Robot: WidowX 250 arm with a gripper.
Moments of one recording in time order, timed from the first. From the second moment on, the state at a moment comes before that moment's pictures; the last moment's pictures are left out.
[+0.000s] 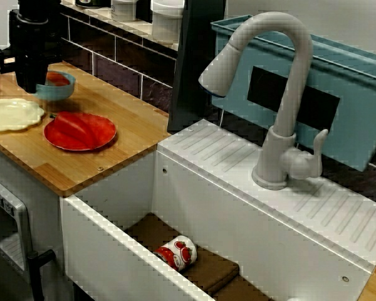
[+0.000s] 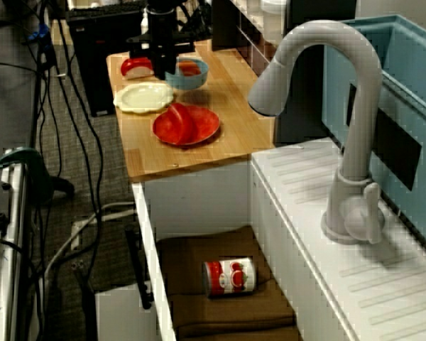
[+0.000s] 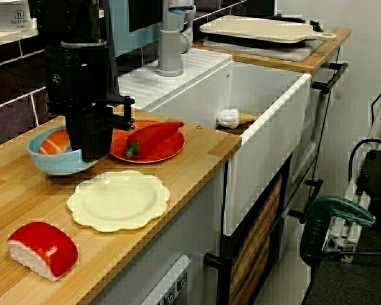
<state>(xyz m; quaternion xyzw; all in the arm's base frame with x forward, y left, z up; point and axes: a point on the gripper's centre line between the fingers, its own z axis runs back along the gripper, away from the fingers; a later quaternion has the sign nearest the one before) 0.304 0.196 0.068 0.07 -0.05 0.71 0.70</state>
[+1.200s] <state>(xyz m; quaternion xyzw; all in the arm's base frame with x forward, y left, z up) 0.294 0.169 0.080 0.17 -0.18 0.58 0.77</state>
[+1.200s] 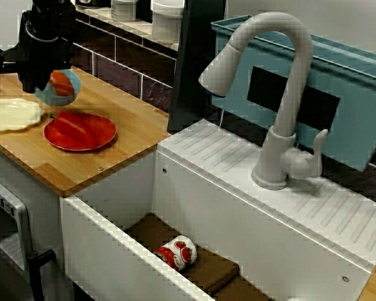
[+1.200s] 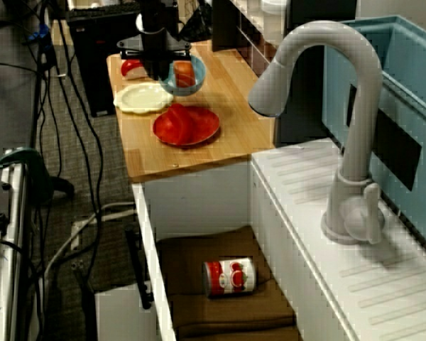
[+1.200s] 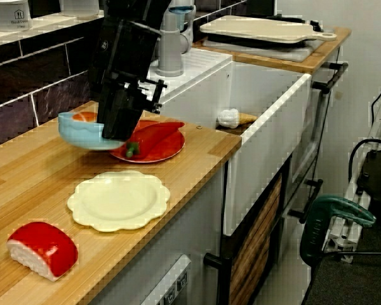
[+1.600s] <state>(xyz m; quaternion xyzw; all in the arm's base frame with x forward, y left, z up) 0.292 0.160 0.090 0.17 -0.20 0.56 0.78</state>
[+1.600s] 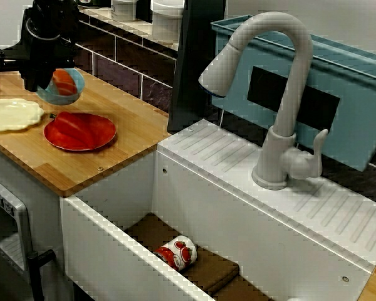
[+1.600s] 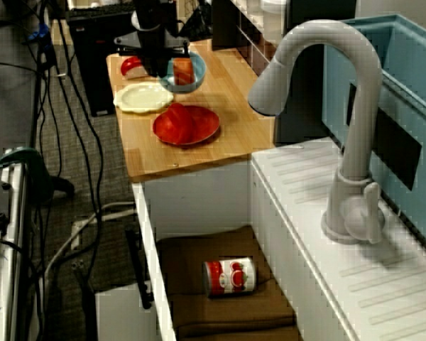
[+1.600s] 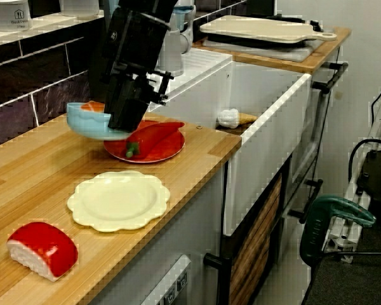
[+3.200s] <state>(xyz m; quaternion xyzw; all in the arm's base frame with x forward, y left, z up) 0.273 0.097 0.090 0.17 -0.30 0.46 0.82</state>
